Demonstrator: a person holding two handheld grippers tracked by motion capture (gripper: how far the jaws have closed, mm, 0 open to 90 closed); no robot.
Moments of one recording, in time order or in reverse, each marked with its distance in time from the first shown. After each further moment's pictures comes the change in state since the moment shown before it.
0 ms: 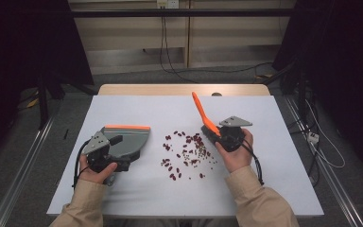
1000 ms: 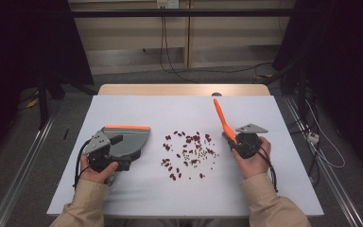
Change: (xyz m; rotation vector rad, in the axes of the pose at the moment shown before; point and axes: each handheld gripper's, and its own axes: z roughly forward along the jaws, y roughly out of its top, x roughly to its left) left arm -0.002 0.001 0.002 -0.004 0.007 0.000; right arm -0.027 -0.031 -0.024 0.121 -0.145 0.046
